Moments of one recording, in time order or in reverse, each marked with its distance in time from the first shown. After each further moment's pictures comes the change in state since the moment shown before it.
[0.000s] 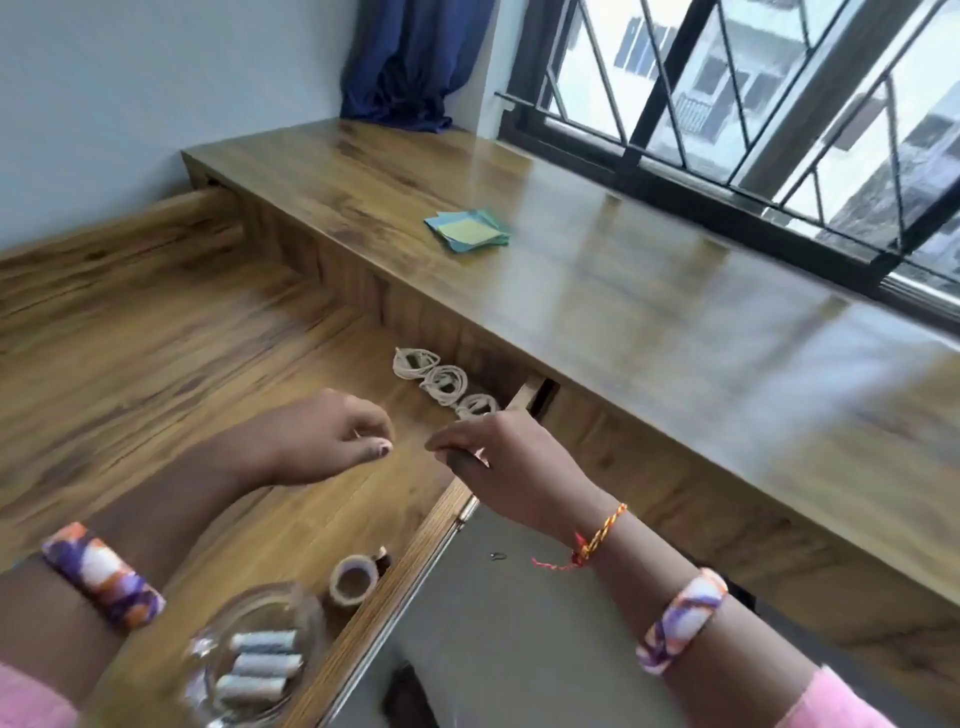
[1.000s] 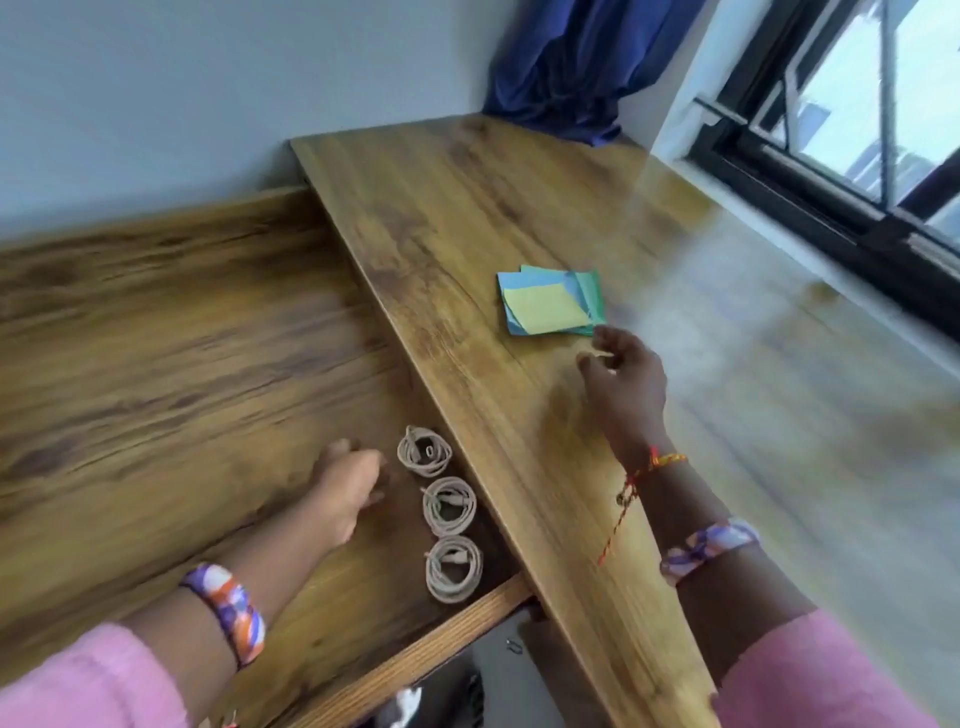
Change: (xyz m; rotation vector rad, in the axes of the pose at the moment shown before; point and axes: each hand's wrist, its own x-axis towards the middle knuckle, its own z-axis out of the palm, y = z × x) left_hand 0.194 -0.004 0.043 -1.371 0.837 -1.011; right_hand 0.249 0.205 -0.070 0.459 0.280 0.341
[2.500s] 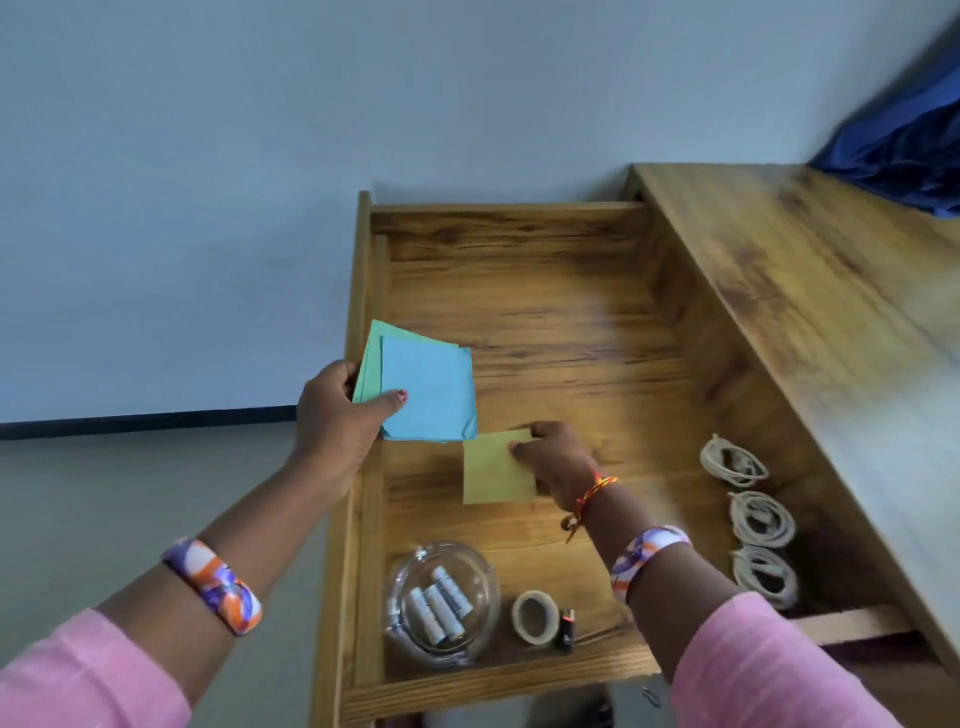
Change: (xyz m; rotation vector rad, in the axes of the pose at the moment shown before) left_hand -0.062 -0.009 -0.323 -0.049 0.413 0.451; right_hand -0.230 -0.090 0.269 0.079 -0.917 0.277
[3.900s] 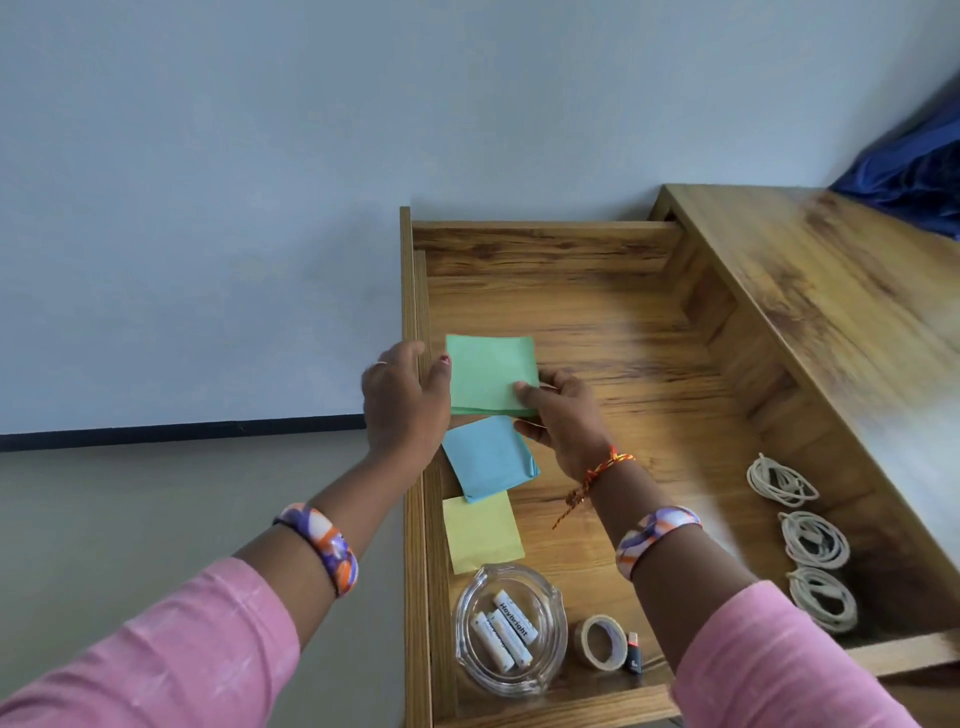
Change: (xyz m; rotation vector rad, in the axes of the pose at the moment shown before) left_hand 0.045 -0.011 -0.001 0.365 0.119 0.200; right_hand 0.002 -0.062 0.050 0.282 0.053 -0.189
